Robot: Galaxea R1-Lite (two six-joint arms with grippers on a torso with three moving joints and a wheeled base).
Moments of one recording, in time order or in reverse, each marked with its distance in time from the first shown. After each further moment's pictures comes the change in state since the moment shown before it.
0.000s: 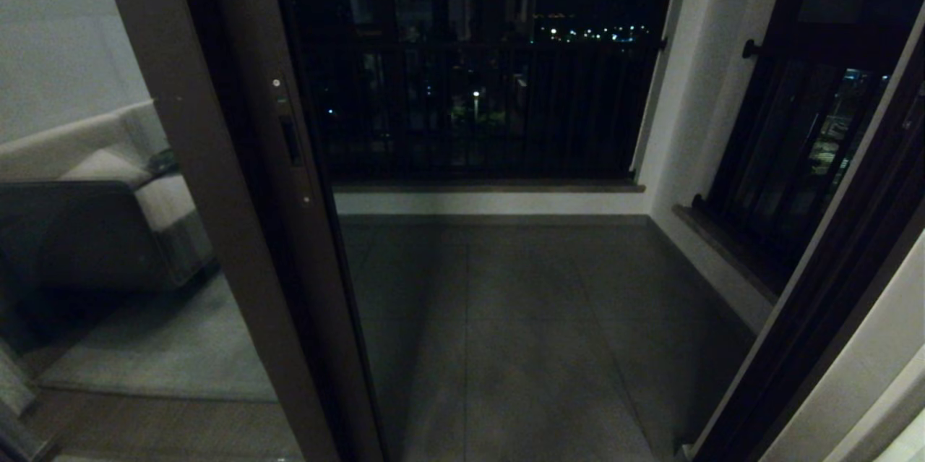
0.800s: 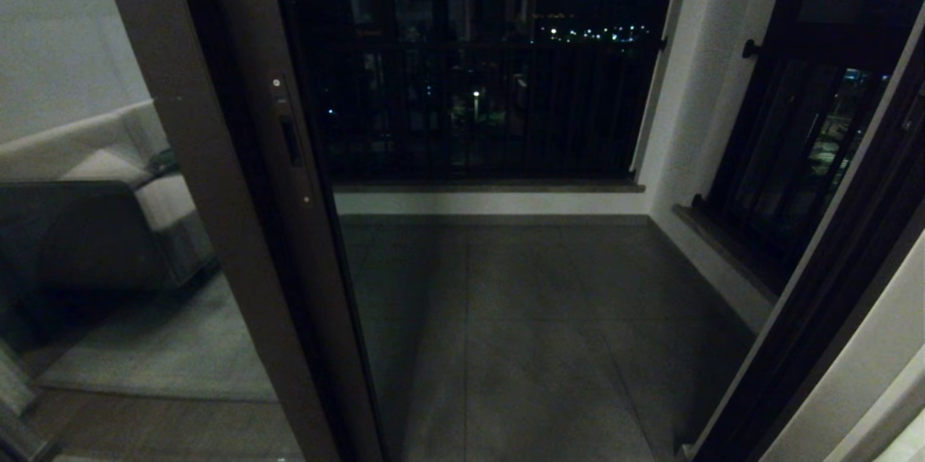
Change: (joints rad) left arm 0.001 0.000 0.000 -0.001 0.000 0.002; right arm 0.000 0.000 0.000 0.000 0.000 0.000
